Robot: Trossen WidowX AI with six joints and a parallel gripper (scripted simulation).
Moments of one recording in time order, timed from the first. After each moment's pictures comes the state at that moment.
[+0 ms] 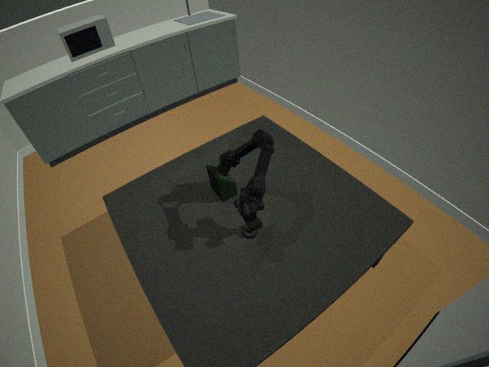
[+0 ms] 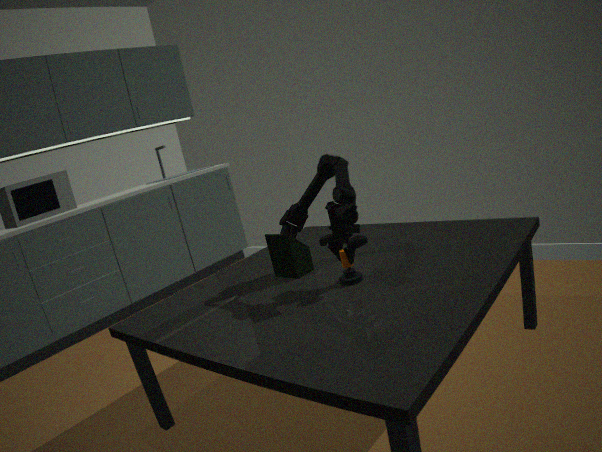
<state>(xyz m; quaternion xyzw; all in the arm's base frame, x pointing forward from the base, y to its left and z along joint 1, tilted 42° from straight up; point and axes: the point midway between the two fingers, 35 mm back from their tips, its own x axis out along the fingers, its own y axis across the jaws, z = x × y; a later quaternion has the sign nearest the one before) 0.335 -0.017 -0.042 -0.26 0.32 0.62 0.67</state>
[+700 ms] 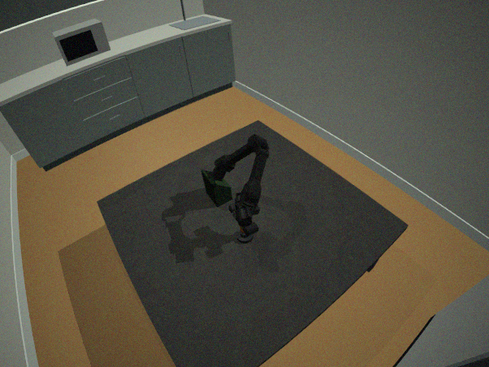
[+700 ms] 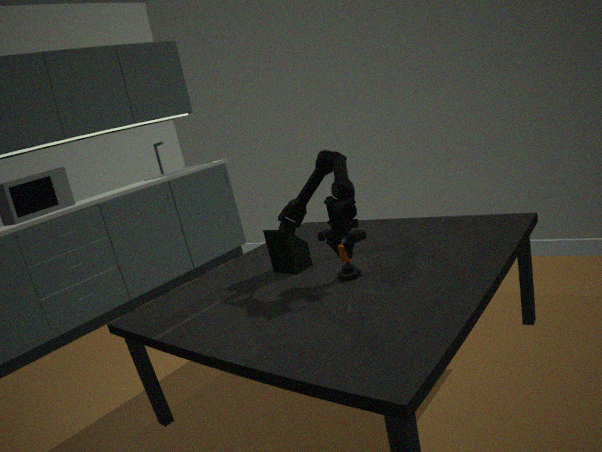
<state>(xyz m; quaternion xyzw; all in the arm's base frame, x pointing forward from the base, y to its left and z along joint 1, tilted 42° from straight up) 0.336 -0.018 -0.038 -0.27 0.31 0.62 0.67</state>
